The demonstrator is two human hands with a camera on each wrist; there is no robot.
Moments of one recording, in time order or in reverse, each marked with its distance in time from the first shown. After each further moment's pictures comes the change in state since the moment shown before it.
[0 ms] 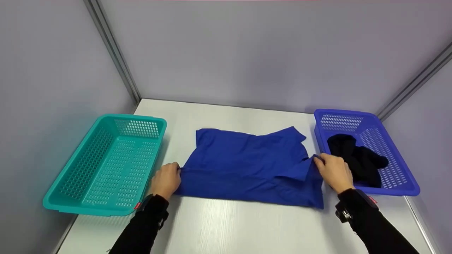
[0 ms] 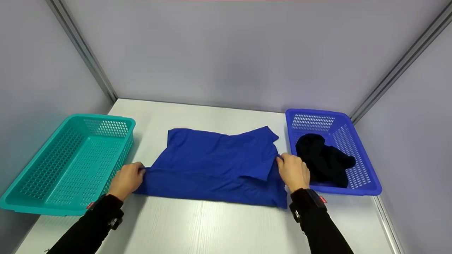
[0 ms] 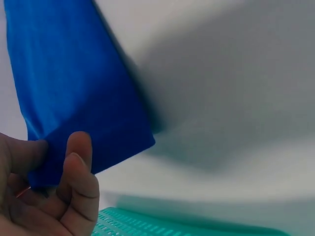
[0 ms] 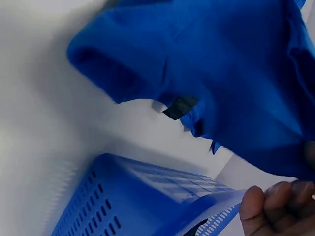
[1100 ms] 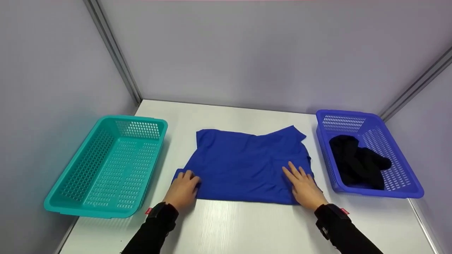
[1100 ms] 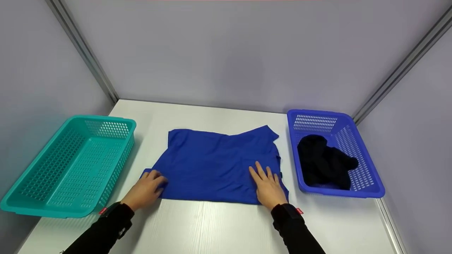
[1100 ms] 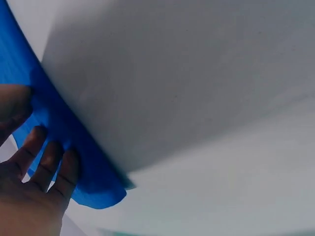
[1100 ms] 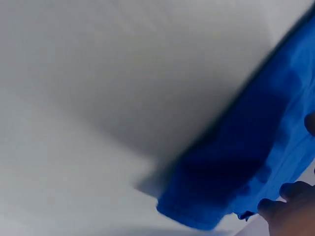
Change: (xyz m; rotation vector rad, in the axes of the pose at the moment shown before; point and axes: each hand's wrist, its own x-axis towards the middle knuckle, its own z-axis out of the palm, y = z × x) left_hand -0.015 0.002 0.050 0.096 -0.007 0.430; right_hand -0.033 -0.012 0.092 -0.032 -0.332 -0.261
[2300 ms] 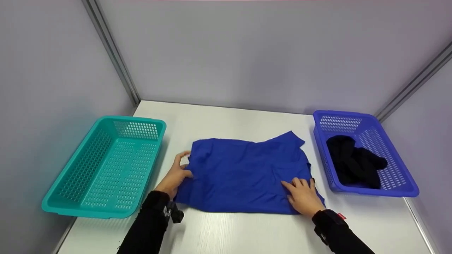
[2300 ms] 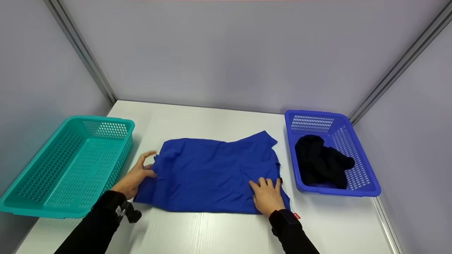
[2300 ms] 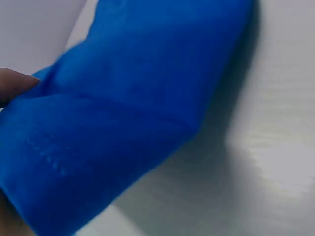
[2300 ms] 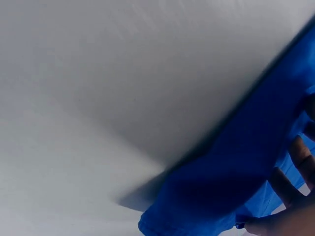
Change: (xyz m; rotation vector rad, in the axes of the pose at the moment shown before) left_hand 0.035 -0.008 -0.036 -1.255 -0.114 -0.603; right_hand -0.017 -0.002 0.018 -0.163 0.027 0.004
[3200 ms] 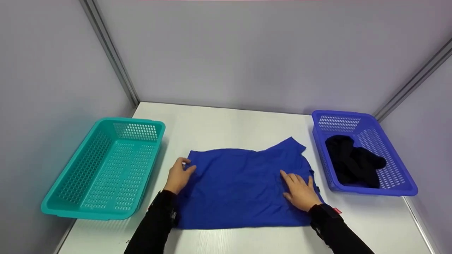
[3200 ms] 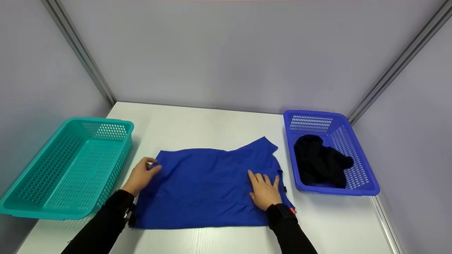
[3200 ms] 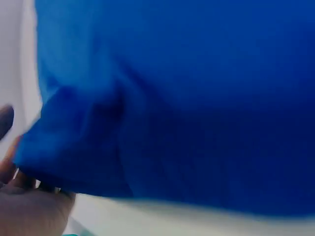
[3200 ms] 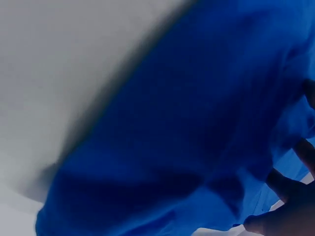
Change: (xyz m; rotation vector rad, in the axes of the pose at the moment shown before) left_hand 0.012 -0.010 0.010 0.529 0.208 0.197; right_hand 0.012 0.000 -0.004 0.084 0.011 0.026
